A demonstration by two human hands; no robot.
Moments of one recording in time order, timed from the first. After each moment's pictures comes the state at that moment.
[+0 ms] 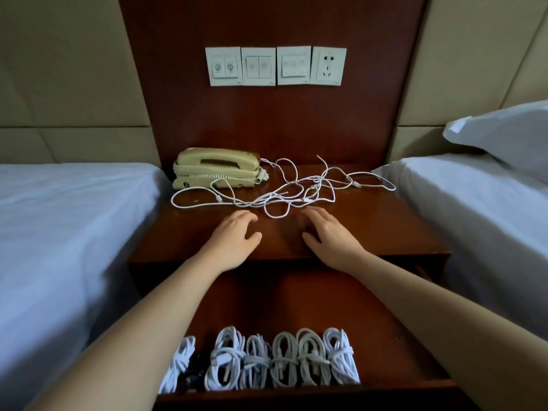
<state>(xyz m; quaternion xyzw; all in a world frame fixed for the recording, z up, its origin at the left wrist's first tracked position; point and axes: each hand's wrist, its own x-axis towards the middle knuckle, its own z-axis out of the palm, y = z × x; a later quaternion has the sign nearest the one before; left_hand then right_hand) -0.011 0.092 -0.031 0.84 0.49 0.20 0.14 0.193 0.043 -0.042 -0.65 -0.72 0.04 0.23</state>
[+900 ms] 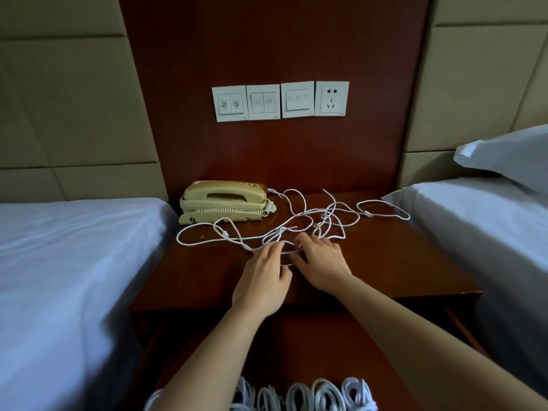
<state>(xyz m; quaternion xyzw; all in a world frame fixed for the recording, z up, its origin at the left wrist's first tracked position) 0.030 0.096 -0.048 0.83 0.48 0.26 0.12 0.170 0.094 -0.043 -0.69 -0.69 -0.01 0.21</state>
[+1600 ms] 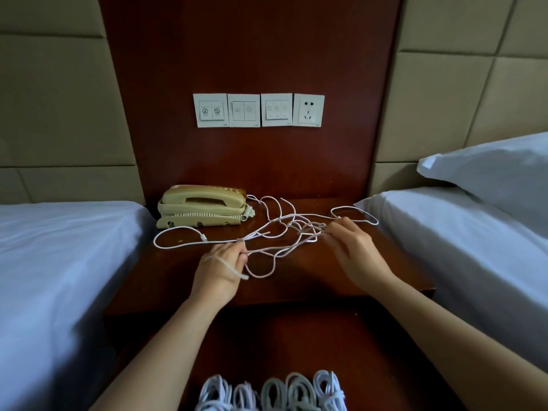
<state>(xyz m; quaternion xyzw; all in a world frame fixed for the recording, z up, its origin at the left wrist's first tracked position) 0.002 0.111 -0.035 0.82 0.48 0.29 0.05 0.236 0.026 -0.007 -0.57 -0.70 -0.07 0.43</state>
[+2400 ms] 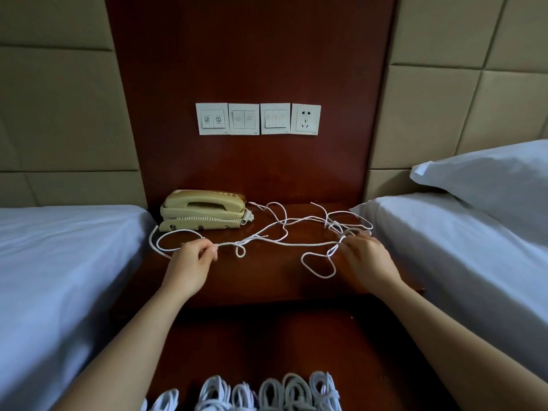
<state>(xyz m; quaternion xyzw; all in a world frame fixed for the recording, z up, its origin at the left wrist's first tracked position) -0.043 0.108 -0.010 0.75 0.51 0.37 0.18 0.264 0.016 -0.015 -0.70 -0.62 -0.08 0.35</state>
